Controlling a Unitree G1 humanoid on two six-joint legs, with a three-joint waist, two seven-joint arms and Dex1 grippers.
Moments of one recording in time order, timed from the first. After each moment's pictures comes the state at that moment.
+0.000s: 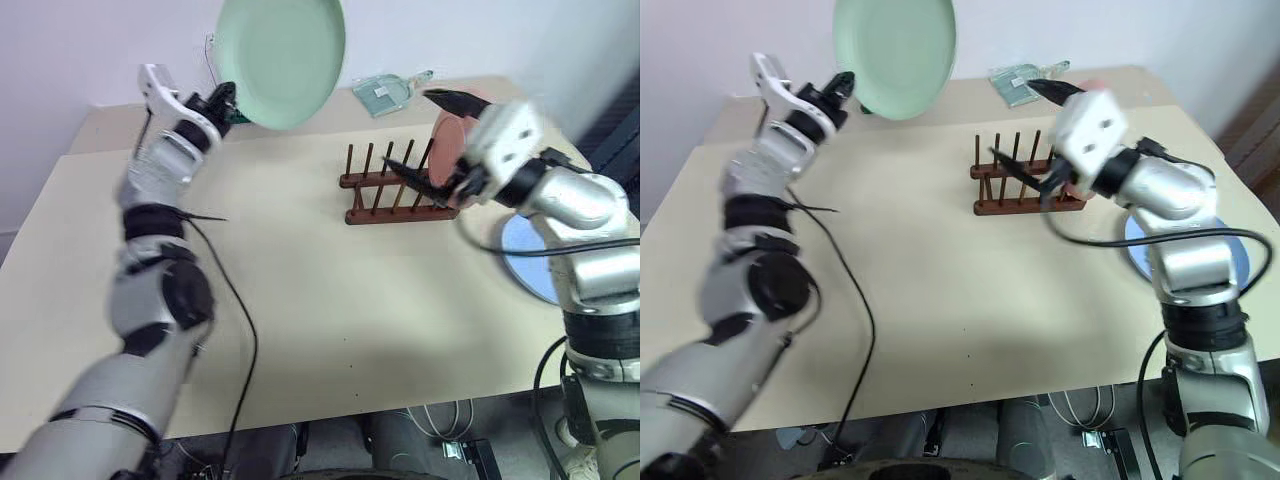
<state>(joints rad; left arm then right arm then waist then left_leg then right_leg) -1.15 0.14 0.64 0.70 -0.54 0.48 -0.29 -0.66 -0.71 0.07 -0.23 0.06 0.03 0.67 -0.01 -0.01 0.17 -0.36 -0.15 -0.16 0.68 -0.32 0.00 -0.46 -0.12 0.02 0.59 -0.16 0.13</state>
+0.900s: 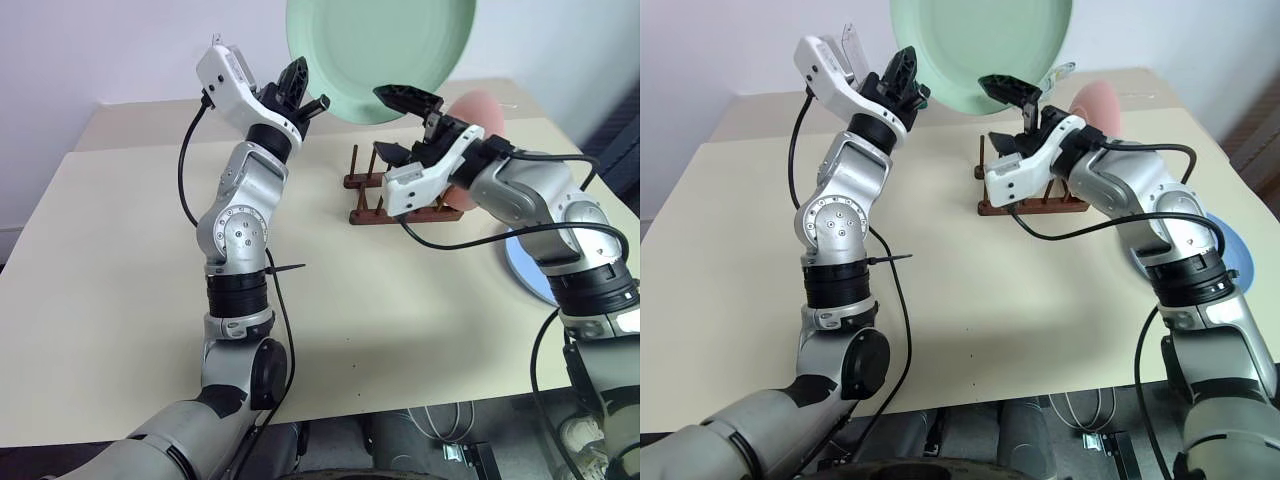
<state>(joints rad) -0.91 -0.15 0.28 -0.02 -0.60 0.50 0.03 -0.85 -0.73 0.23 0.04 -0.77 -0.38 0.38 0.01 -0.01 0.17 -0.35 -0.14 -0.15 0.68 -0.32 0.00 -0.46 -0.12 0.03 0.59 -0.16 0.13</state>
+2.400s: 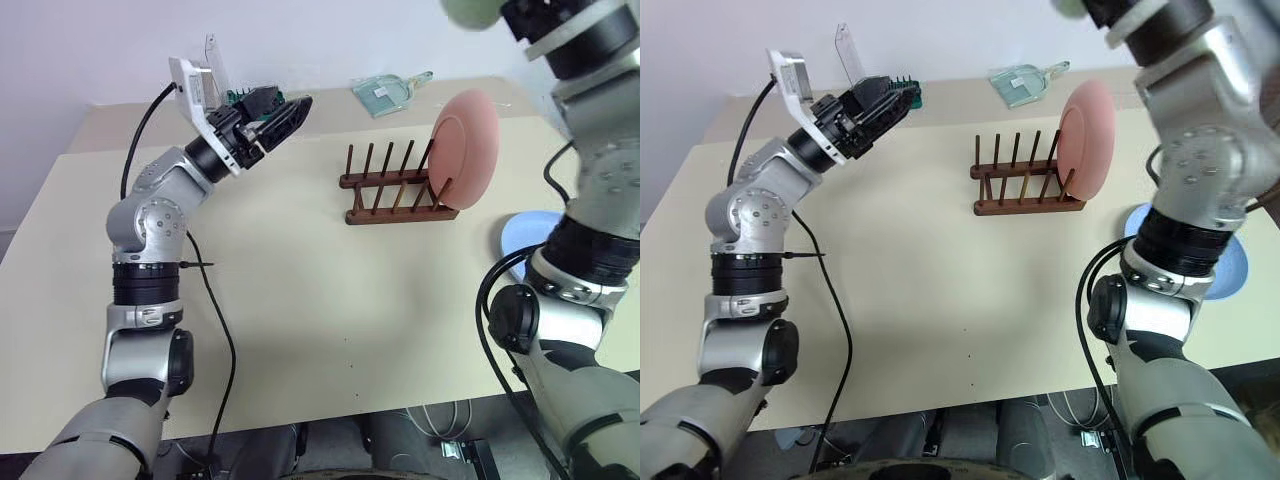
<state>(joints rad) -0.85 0.39 0.17 0.15 -0.69 0.54 -0.77 -1.09 -0.39 -0.48 -0.10 0.89 0.76 0.39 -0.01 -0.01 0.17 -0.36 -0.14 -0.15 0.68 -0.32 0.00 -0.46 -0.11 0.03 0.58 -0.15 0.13</state>
